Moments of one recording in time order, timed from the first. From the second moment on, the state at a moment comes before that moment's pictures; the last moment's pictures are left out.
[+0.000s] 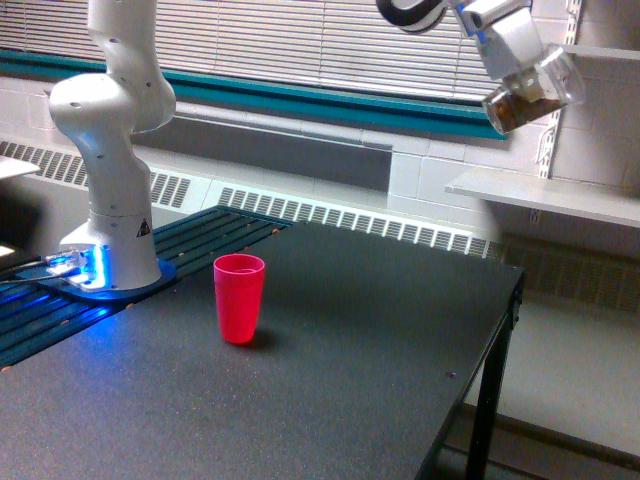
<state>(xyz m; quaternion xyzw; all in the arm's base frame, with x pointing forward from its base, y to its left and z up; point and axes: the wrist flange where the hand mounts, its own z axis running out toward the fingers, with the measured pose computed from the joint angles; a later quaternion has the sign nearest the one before) 0.624 0.096 0.513 -0.94 0.17 -0.29 0.09</state>
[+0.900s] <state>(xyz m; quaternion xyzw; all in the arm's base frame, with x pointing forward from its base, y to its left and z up) 0.566 -0.048 0.532 -0.93 0.18 -0.31 0.06</state>
